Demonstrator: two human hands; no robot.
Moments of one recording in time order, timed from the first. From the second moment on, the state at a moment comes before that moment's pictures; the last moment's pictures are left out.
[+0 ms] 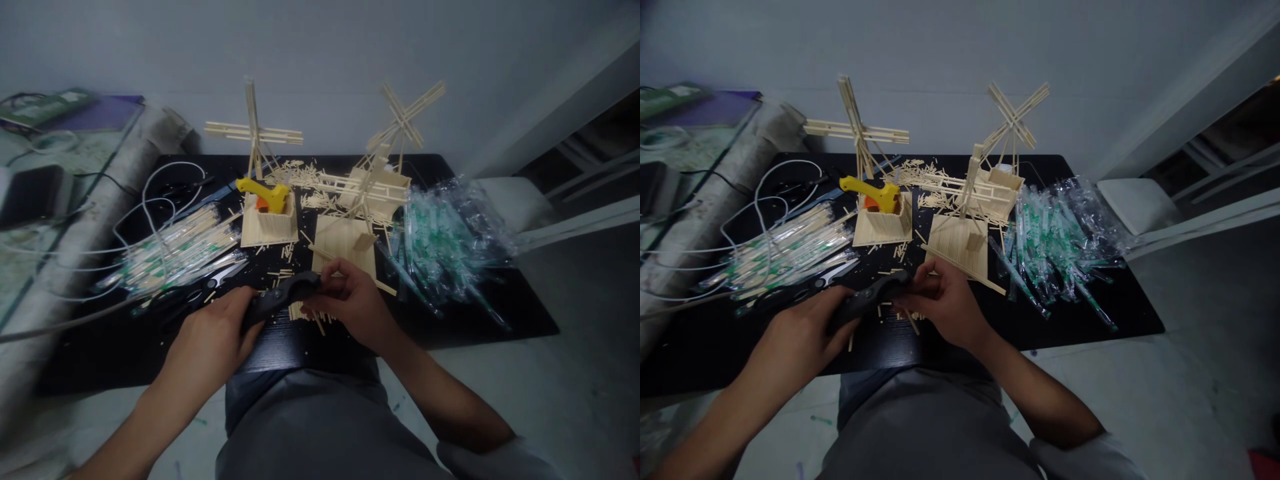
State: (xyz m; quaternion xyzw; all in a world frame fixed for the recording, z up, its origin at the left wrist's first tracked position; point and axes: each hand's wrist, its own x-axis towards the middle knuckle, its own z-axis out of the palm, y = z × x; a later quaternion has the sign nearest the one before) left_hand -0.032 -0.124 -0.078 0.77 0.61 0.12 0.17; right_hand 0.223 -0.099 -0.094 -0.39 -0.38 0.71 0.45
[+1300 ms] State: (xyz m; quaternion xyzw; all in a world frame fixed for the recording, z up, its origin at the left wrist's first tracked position) left_hand -0.015 -0.126 -0.105 0.29 0.59 0.55 0.52; right_hand 0.275 -0.101 -0.133 -0.53 -0.70 0.31 0.36
